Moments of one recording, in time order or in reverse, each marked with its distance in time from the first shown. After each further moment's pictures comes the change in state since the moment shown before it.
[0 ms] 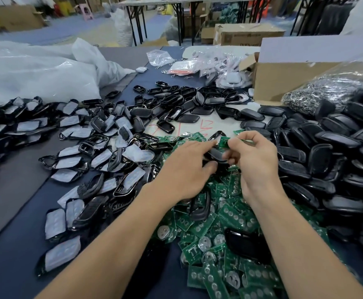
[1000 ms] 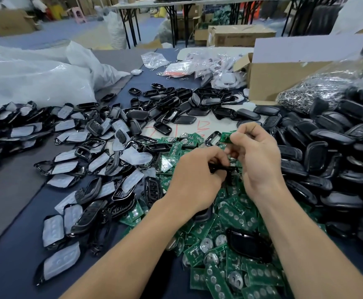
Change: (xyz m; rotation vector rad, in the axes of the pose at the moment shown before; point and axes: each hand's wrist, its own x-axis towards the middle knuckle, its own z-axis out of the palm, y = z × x) left_hand -0.018 0.027 0.013 -0.340 0.180 -0.060; right_hand -0.001 -0.011 -0.003 0.085 -0.098 -0.089
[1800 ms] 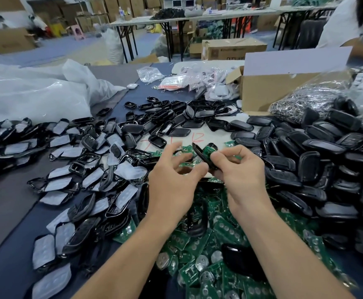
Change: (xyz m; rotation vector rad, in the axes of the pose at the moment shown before) left_hand 0.003 -0.016 -0.009 -0.324 0.253 -0.196; right_hand -0.010 0.012 0.015 0.012 0.169 0.109
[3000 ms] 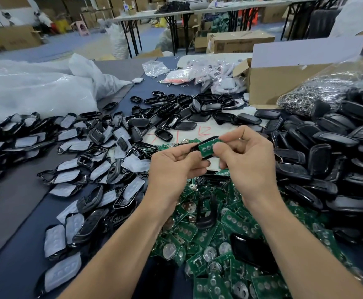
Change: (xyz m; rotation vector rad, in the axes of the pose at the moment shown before) left_hand 0.009 0.004 -0.011 -0.507 -0.121 -0.143; right_hand -0.002 -0.008 -0.004 -0.335 -0.180 -0.334
